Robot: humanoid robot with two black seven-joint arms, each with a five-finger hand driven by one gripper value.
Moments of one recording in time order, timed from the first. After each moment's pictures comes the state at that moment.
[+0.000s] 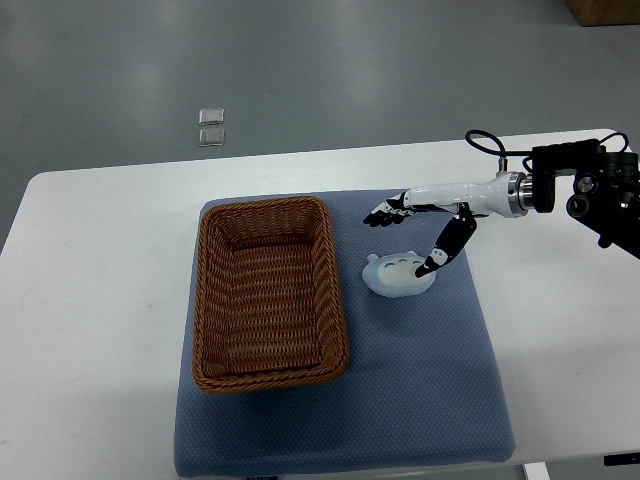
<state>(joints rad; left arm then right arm) 0.05 0.00 -0.12 -0.15 0.06 -0.04 0.05 0.89 -0.50 0.51 1.02 -1.42 0.60 0.35</state>
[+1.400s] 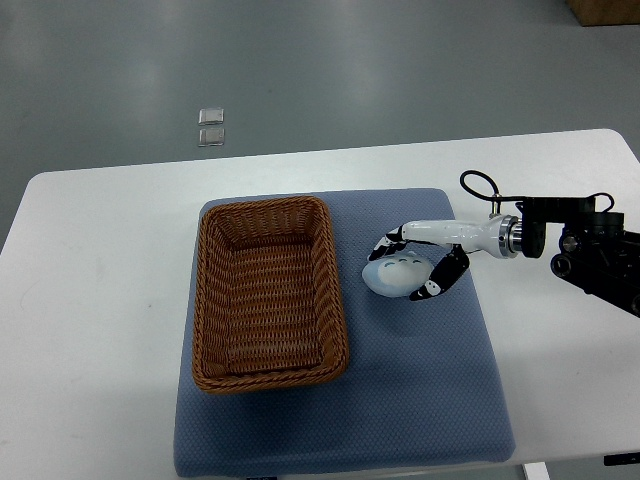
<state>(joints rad) 0.05 0.00 -0.12 -0.15 0.06 -0.04 0.05 0.81 -0.50 0.37 1.06 -1.46 0.31 0.34</state>
